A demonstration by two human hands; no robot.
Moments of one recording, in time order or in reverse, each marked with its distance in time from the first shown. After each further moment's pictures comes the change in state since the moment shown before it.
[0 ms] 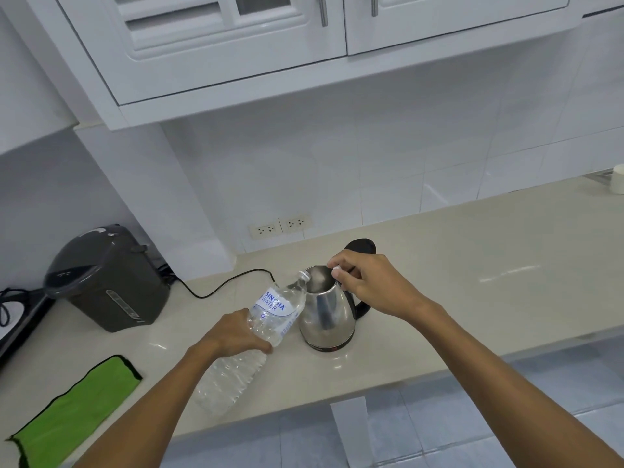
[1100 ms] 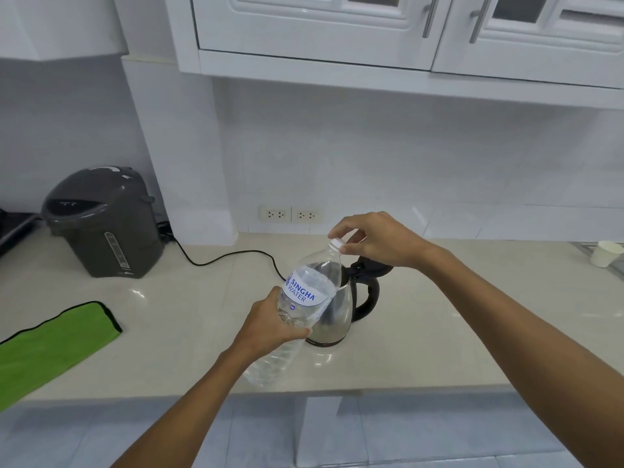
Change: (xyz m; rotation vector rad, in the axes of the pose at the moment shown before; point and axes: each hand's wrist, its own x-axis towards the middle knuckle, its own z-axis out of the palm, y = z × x) left_hand -0.027 0.009 0.056 -0.585 0.243 0.273; right_hand 0.075 -0.072 -0.015 -0.367 -0.264 -0.117
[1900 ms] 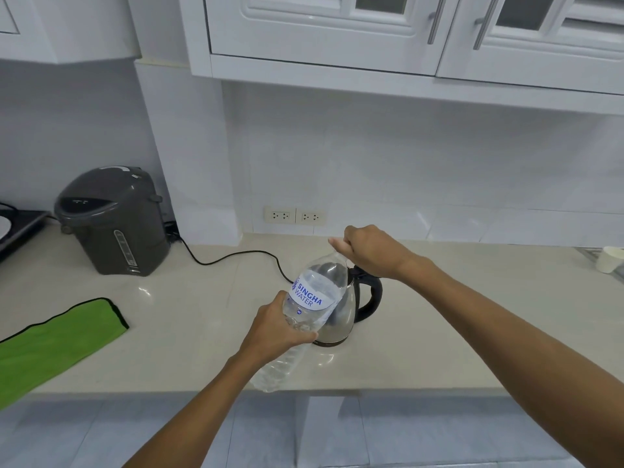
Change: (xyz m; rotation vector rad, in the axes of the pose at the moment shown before) left_hand -0.014 0.003 0.008 0.009 0.030 -0.017; right_hand 0.008 -0.005 0.032 -0.362 0.023 0.096
